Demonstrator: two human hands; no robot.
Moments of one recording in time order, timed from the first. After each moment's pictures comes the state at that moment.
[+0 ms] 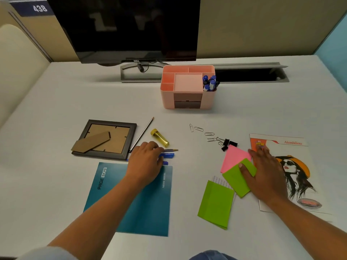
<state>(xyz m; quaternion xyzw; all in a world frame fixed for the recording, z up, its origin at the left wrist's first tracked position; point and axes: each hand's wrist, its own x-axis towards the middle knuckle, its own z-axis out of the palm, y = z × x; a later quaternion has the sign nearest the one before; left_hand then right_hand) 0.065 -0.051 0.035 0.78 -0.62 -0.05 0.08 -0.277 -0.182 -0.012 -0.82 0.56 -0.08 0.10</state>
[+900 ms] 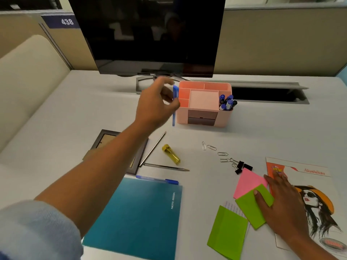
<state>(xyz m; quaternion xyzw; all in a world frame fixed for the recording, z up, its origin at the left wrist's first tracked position) 0.113 -0.169 0.168 0.74 -0.53 -0.04 0.42 -0.274 -0.182 -0.010 -0.82 0.56 -0.09 0.10</state>
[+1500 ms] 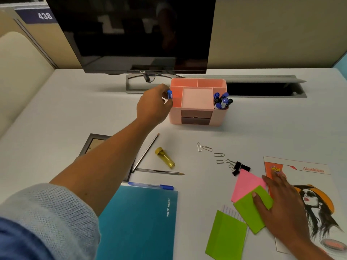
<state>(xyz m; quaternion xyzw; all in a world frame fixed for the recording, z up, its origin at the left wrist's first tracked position) 0.136 -0.233 0.118 0.81 -0.50 -0.05 0.30 -0.273 -0.182 -0.009 -0.81 0.57 -0.07 0.11</state>
